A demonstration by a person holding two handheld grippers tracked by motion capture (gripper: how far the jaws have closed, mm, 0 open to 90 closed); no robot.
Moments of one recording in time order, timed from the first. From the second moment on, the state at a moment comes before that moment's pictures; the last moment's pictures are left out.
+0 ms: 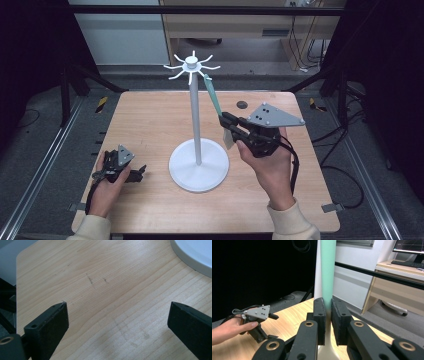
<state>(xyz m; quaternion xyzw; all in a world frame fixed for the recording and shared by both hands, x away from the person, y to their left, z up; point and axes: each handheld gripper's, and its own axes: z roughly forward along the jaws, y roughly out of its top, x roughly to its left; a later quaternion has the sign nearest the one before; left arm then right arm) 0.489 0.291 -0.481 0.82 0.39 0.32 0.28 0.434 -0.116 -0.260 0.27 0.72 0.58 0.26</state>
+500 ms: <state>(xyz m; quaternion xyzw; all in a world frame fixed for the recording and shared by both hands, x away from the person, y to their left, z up) 0.489 0.291 -0.481 0.82 0.38 0.32 0.28 0.436 -0.113 -0.263 0.27 0.72 0.58 0.26</state>
